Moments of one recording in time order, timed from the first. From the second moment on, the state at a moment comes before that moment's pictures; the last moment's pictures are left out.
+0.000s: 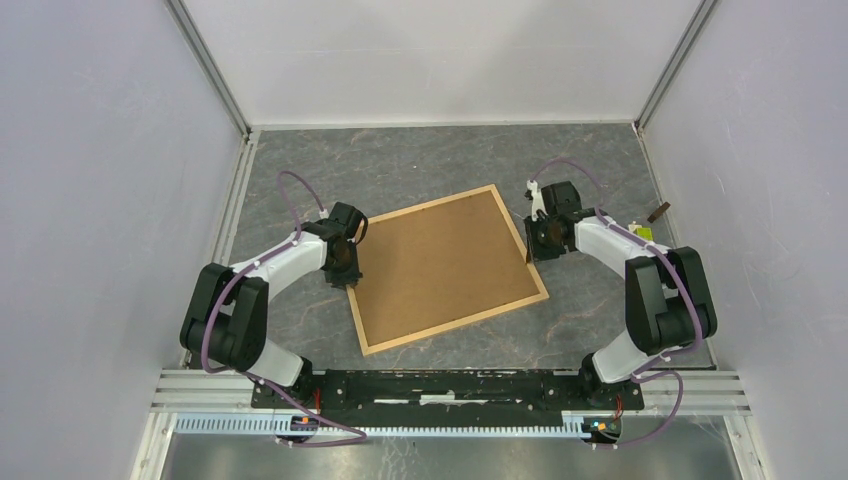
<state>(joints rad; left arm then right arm) -0.35 1.50 0.83 -0.65 -0.15 -0.49 0.22 1.58 0.91 -0.44 -0.13 0.08</state>
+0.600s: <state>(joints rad) -0.35 1.50 0.83 -0.65 -0.15 -0.49 0.24 1.58 0.90 -0.43 -0.09 0.07</state>
